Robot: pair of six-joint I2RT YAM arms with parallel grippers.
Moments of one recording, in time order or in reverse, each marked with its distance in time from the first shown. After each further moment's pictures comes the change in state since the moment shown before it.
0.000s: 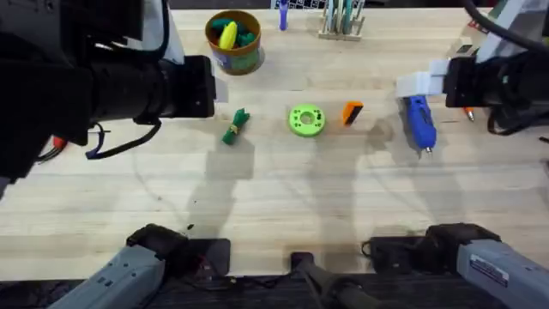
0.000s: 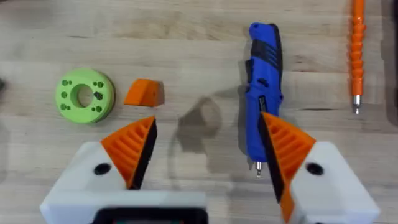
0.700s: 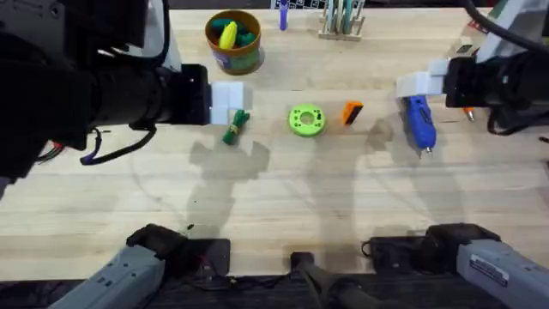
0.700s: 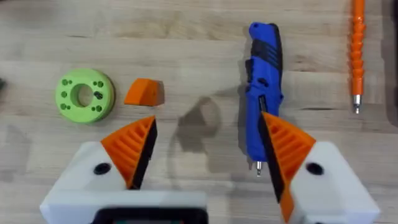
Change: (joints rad) left arm 0.000 0.000 0.000 -0.057 -0.052 0.010; right arm 0.000 0.000 0.000 0.000 0.000 0.000
